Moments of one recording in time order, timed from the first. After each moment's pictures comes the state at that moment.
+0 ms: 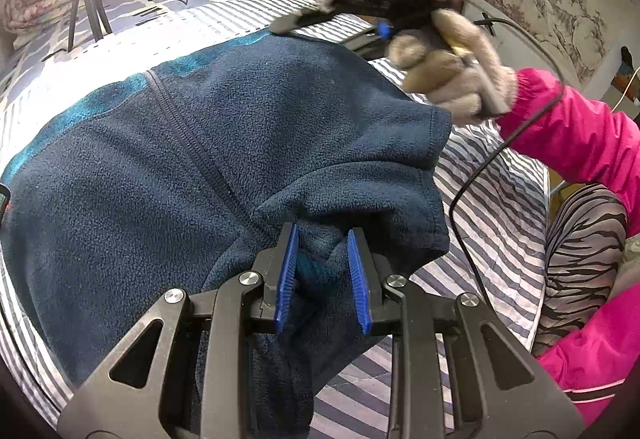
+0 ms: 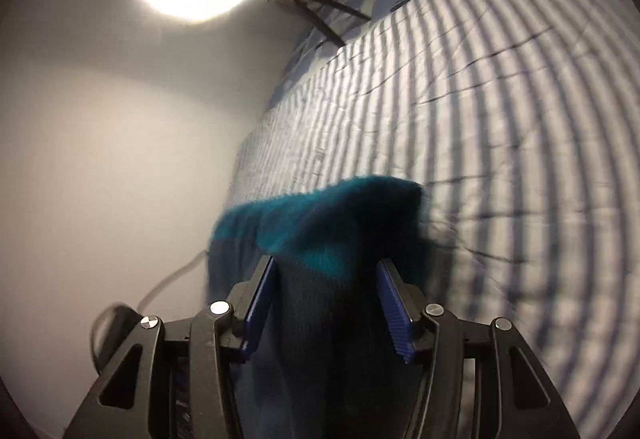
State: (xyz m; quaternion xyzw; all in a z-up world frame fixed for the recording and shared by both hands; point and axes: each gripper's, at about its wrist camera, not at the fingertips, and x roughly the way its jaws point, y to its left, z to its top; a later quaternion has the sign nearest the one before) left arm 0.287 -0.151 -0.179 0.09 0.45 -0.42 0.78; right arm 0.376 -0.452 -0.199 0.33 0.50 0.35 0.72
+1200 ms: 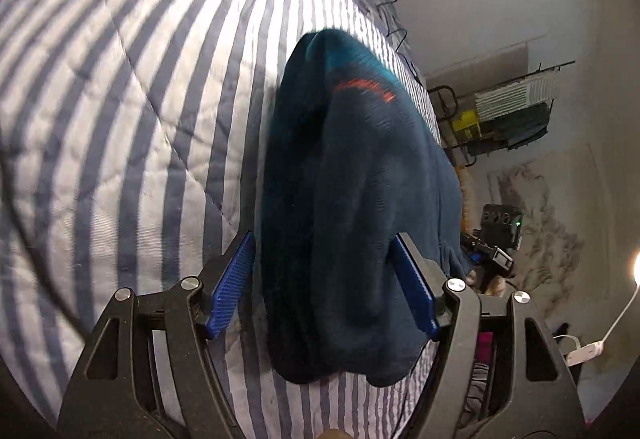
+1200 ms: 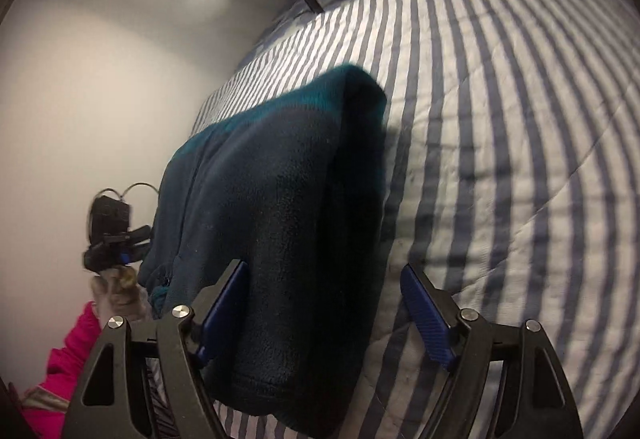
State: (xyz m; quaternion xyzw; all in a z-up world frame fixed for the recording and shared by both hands) left arm 0.347 0.060 -0.240 -0.34 0.53 -0.27 0.73; right arm 0.299 -0.453 -0.206 0.21 0.53 0.30 0.76
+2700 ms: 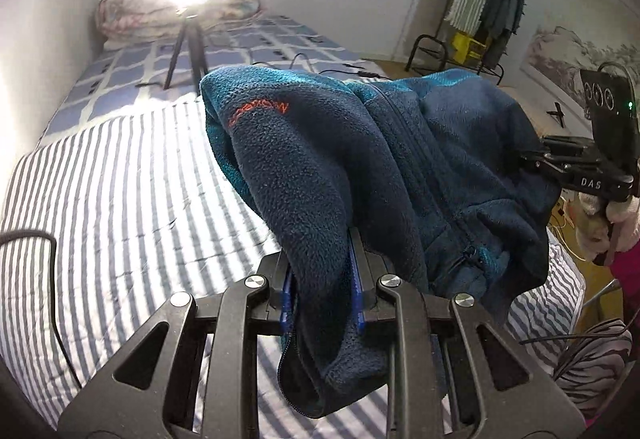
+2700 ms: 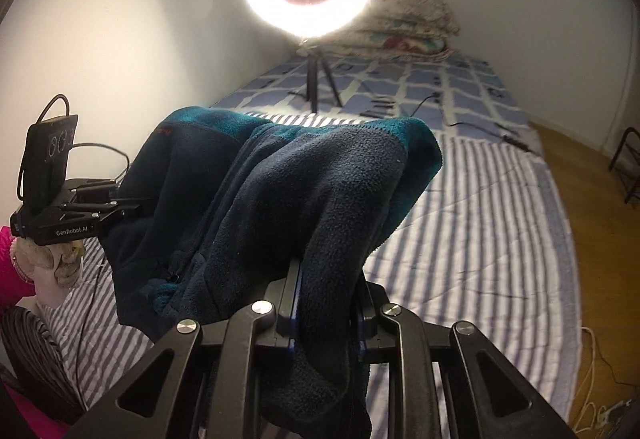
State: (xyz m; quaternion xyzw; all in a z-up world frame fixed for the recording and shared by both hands) left arm 0.334 -0.137 -0.106 0.01 0.38 -0.28 0.88; right arm 0.264 -0.441 -0.061 -0.02 0.40 0.19 0.90
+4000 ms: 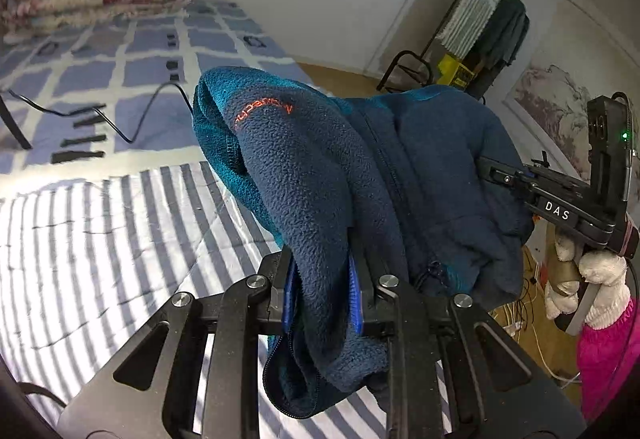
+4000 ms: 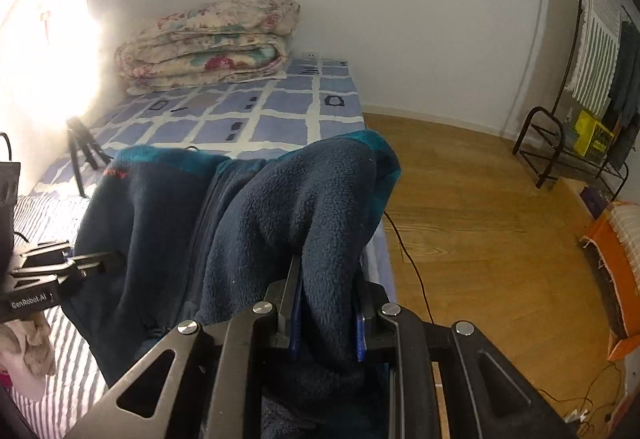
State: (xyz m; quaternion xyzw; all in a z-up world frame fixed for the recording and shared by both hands) left arm 0.616 -0.404 -0.156 -0.08 0.41 -0.33 0.85; right arm 0.506 -0.668 -0.081 -0.02 0.40 -0.01 0.92
